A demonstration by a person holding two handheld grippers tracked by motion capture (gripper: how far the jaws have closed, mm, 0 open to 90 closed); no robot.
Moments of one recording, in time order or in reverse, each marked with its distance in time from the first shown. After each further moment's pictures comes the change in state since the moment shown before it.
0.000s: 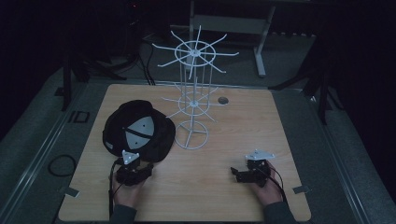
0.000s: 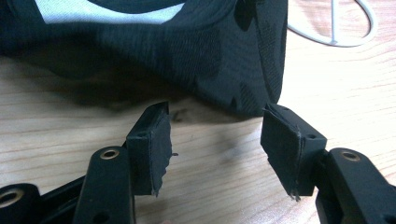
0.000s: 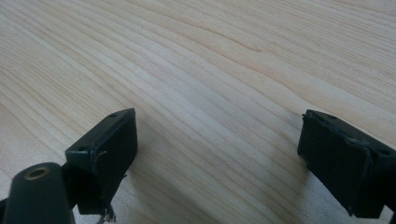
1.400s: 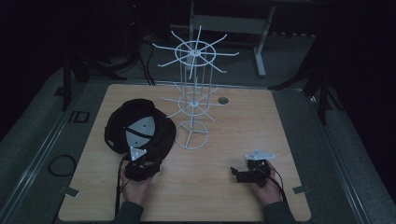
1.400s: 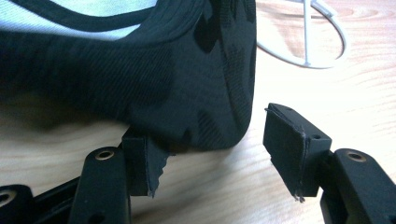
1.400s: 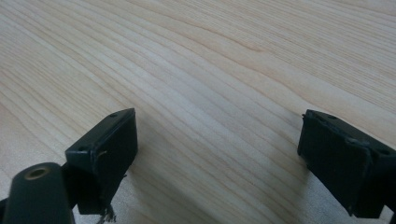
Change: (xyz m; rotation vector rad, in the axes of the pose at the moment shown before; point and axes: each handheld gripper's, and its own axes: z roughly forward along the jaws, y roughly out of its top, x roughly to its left) left arm -0.016 0.010 0.020 -0.036 -0.053 -0.027; right arm 0.000 0.000 0.000 0.001 0.000 0.001
